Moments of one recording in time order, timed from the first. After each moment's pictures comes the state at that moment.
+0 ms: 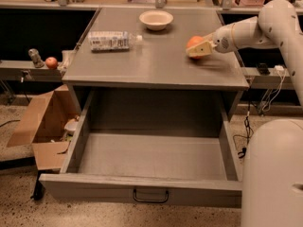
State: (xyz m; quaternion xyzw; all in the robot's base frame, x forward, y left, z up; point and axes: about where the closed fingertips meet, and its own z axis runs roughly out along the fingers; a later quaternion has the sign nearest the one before) arm 0.792 -0.189 0.858 -0.38 0.78 0.22 0.44
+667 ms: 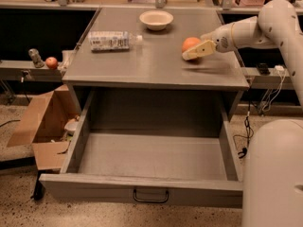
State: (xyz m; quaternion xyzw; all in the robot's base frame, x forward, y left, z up) arm 0.791 -0.189 0.863 -0.38 0.78 0.23 0.45
